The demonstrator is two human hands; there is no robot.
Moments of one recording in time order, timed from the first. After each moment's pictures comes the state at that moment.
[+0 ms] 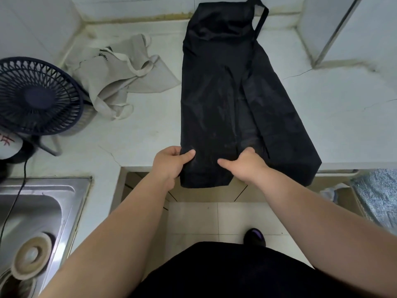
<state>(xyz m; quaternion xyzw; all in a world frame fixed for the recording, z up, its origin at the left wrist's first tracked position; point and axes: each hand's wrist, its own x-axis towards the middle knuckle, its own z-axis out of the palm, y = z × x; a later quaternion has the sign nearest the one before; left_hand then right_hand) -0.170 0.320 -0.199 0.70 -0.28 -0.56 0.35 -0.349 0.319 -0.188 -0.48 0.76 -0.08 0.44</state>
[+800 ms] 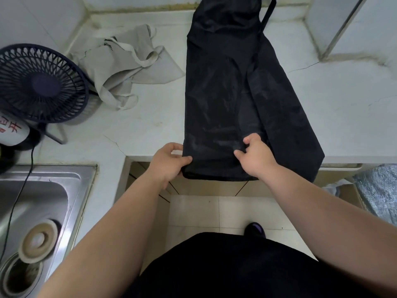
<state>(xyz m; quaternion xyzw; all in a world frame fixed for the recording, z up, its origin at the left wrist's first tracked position) -0.150 0.343 -0.197 0.70 -0.38 -0.54 0.27 -0.360 0.325 -0.203 -0.55 0.73 -0.16 0.38</state>
